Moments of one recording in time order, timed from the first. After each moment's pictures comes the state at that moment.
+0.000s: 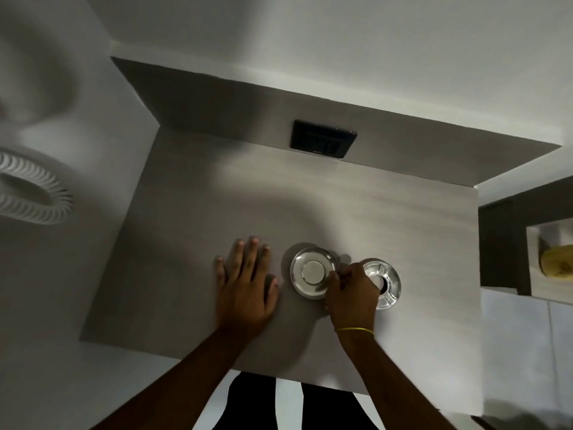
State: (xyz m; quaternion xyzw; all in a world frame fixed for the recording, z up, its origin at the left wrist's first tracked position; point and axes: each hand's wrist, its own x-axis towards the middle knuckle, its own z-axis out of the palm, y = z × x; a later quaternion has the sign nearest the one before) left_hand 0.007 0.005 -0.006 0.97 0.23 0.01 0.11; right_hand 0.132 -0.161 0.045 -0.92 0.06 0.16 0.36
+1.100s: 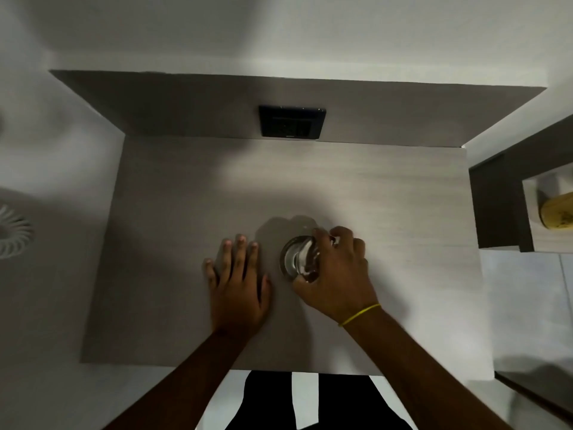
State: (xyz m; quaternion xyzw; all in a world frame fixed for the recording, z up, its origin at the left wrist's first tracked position) left_hand 0.000 0.004 -0.007 0.97 0.24 0.02 0.07; right_hand 0.148 -0.142 0.122 -0.93 -0.20 0.26 0.16
